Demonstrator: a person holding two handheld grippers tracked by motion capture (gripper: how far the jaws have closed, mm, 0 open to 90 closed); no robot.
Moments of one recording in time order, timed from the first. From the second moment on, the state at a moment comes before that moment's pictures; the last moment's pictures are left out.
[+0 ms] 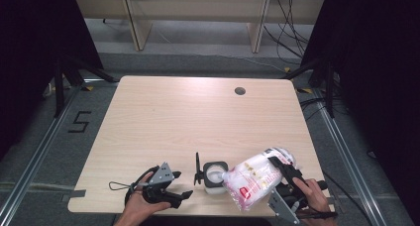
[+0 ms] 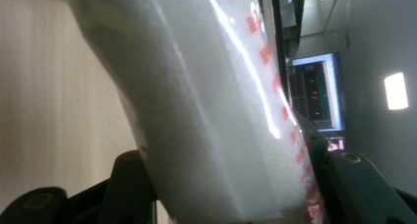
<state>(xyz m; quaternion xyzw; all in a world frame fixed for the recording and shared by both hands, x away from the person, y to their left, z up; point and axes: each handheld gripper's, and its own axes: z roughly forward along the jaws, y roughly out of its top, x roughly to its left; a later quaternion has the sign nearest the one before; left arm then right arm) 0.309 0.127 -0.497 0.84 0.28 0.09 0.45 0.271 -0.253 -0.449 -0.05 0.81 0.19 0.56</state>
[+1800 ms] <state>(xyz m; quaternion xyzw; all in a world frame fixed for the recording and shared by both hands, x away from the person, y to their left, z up) 0.310 0.129 -0.497 0.84 0.28 0.09 0.45 0.345 -0.275 -0.485 0.14 0.81 0.44 0.36</state>
